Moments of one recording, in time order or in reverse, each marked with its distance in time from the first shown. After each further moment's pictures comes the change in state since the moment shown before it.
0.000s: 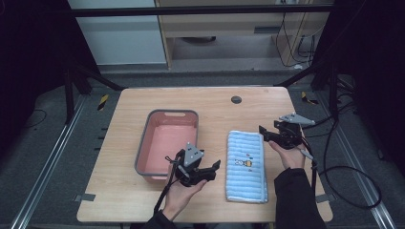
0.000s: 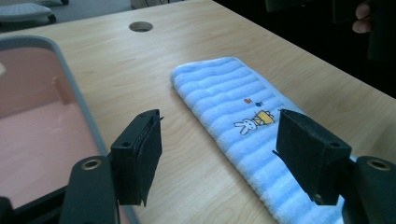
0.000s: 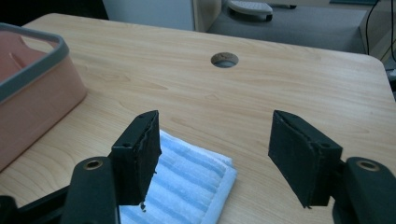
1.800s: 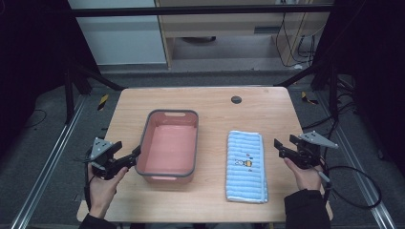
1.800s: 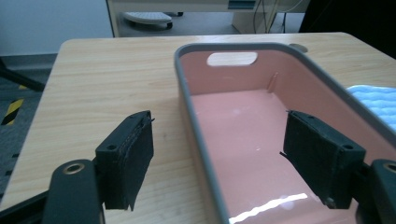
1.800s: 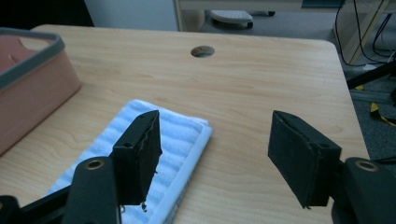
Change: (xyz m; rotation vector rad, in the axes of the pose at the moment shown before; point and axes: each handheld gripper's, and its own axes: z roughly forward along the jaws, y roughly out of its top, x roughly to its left) left arm 0.160 -0.034 -0.128 -0.103 0.342 -0.175; right arm -0.009 -0.037 -0.056 -0.069 -0.052 0.056
